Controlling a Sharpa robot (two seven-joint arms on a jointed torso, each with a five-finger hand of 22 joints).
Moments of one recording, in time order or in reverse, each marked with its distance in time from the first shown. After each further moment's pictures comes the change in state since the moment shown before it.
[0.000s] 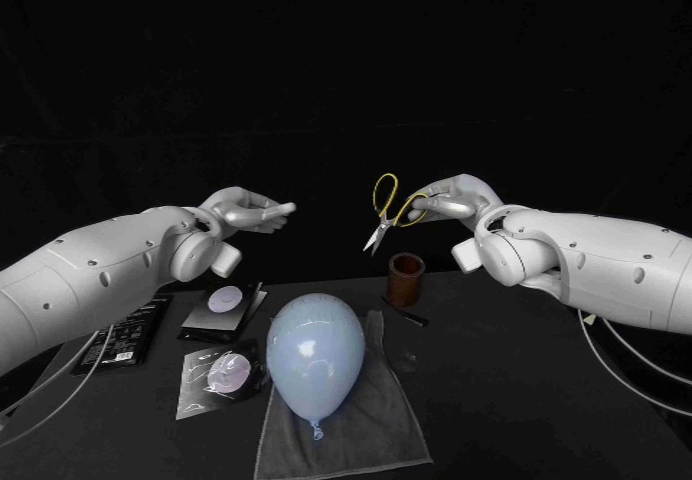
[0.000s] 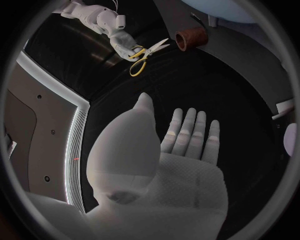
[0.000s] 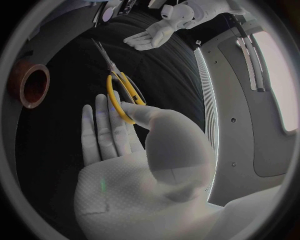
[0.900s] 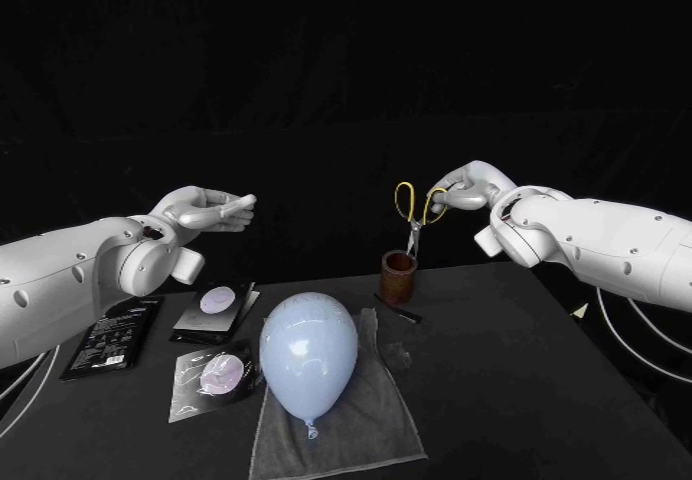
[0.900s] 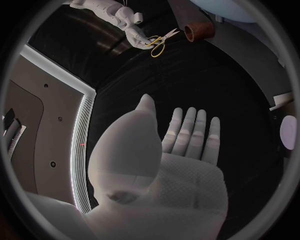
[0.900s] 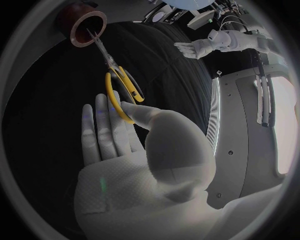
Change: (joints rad) left arm -0.002 -0.170 0.000 0.181 0.098 -0.075 0.069; left_hand 0.018 0.029 0.000 0.000 0.000 0.015 0.000 0.006 -0.004 0.013 -0.005 0.006 0.000 0.034 -0.002 0.004 -0.004 0.000 0.065 -0.002 0.011 0.006; right arm 0.013 0.012 -0.003 -0.178 -0.333 0.046 -0.069; right_hand 0.001 0.009 0.001 -0.014 -0.033 0.007 0.000 -0.005 0.000 0.005 0.000 -0.006 0.001 0.011 -0.004 0.000 0.003 -0.002 0.004 -0.004 0.015 0.008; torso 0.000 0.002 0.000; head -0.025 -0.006
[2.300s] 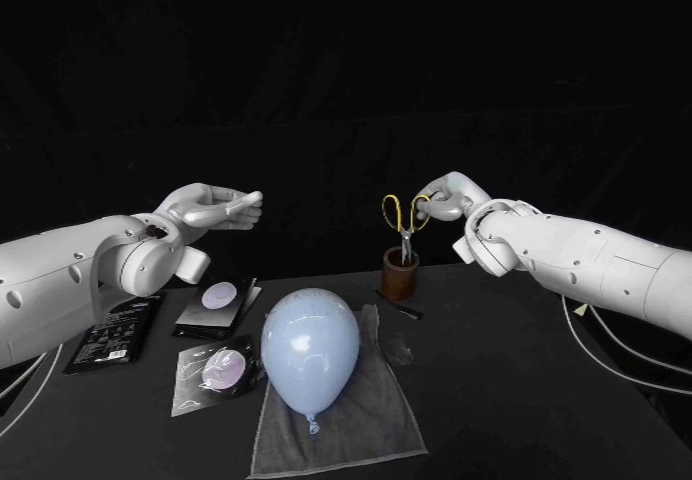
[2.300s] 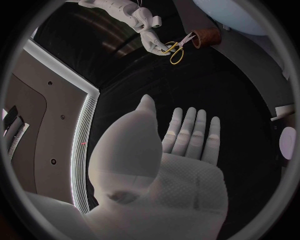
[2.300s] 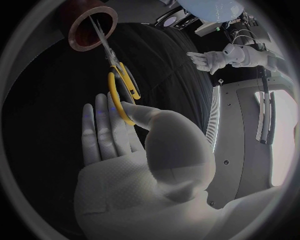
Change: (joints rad) left arm 0.000 -0.028 0.000 0.074 0.016 -0.001 0.010; left_hand 0.000 0.008 0.000 0.000 0.000 0.003 0.003 0.000 -0.001 0.000 0.000 0.000 0.000 -0.001 0.000 0.004 -0.010 0.000 0.003 0.003 0.000 0.000; right arm -0.077 0.150 -0.003 -0.175 -0.054 -0.067 0.061; right_hand -0.001 0.007 0.000 -0.005 -0.017 0.001 -0.002 -0.008 0.000 0.006 0.003 -0.001 0.000 0.000 0.000 0.000 0.000 0.009 0.004 -0.004 0.004 0.003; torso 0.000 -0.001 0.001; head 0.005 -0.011
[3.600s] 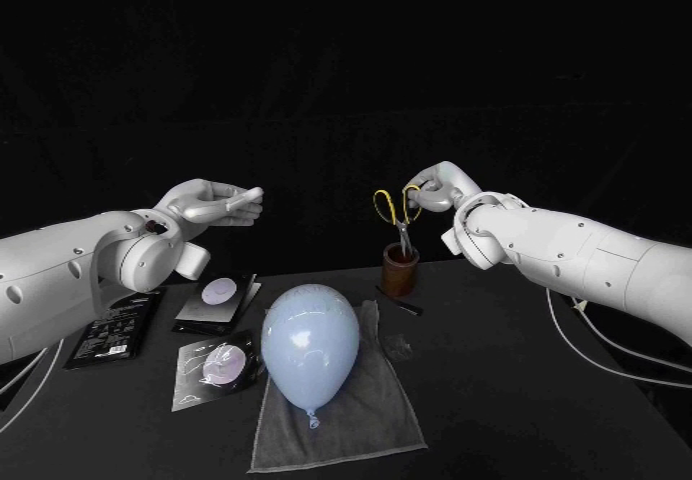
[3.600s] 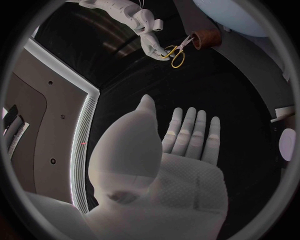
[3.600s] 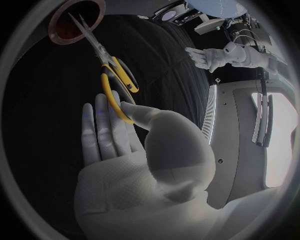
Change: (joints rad) left arm 0.000 0.004 0.000 -0.004 0.001 0.012 -0.001; left_hand 0.000 0.000 0.000 0.000 0.000 0.000 0.000 0.000 0.000 0.000 0.000 0.000 0.000 -0.014 0.001 0.000 -0.007 0.000 0.000 0.000 0.000 0.000; right arm -0.002 0.053 0.004 -0.037 0.013 -0.053 0.038; right_hand 0.004 0.004 -0.003 -0.002 -0.005 -0.003 0.004 -0.002 0.000 0.004 0.001 -0.007 0.000 0.000 0.000 0.000 0.000 -0.008 0.007 0.000 0.008 0.006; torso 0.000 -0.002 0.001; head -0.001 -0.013
